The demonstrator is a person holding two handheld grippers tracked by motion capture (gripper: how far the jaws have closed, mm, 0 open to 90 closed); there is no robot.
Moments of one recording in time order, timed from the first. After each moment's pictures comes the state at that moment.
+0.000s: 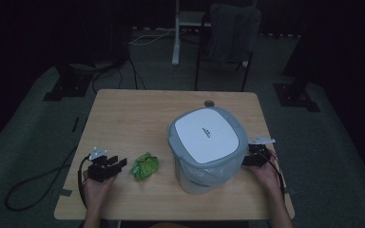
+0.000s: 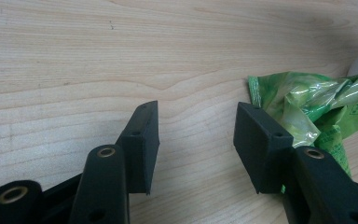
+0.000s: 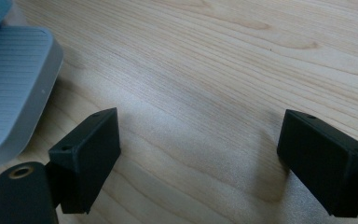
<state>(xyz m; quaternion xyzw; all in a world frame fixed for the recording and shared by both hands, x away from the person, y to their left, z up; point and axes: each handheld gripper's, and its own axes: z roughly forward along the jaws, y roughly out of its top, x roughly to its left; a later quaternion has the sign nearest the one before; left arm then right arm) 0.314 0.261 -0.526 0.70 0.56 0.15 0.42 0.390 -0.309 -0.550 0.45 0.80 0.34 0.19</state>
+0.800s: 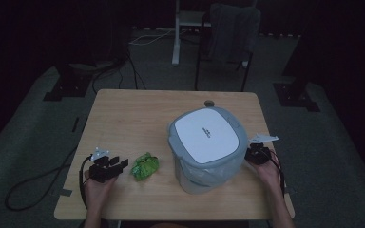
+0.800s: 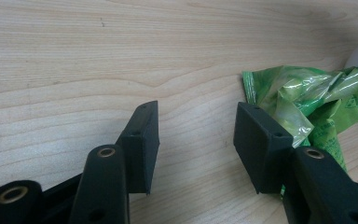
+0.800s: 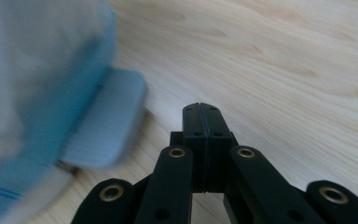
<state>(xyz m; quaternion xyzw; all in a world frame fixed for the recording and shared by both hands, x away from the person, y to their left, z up) 0.313 0.256 -0.526 0.71 0.55 0.15 0.41 0.382 -0.302 -0.522 0.40 0.81 0.40 0.14</state>
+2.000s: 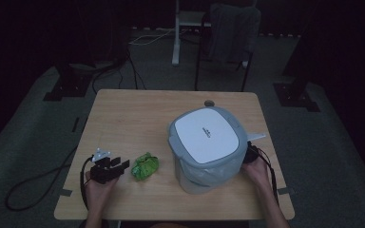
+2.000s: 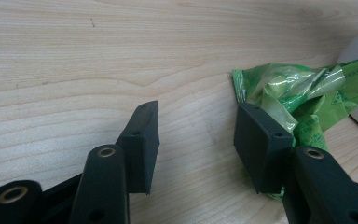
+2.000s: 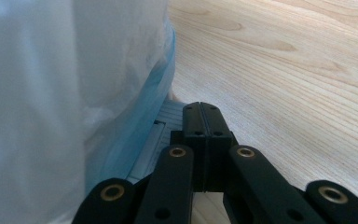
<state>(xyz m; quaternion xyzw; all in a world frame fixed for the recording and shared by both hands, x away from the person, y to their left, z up) 0.308 0.251 -0.524 0.71 0.54 0.15 0.41 0.393 -0.267 -0.527 0.38 0.82 0.42 0.09</state>
